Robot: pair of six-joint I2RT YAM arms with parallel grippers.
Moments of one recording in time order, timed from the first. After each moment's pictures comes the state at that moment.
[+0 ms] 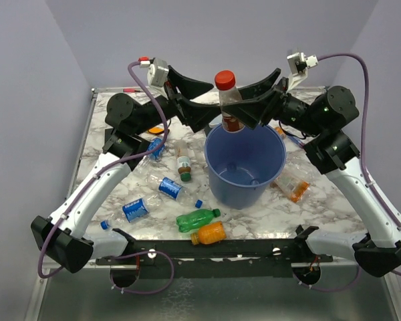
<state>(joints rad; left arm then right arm) -0.52 1.23 1.32 0.41 0.67 -0.52 0.58 1.18 1.47 0.06 -0.59 0.49</state>
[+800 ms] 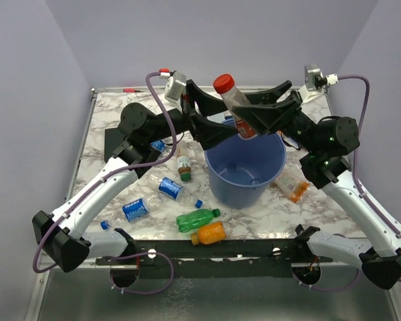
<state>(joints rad) -0.67 1.25 1.28 0.44 0.72 -0.57 0.59 1.08 1.21 0.47 -0.49 0.73</state>
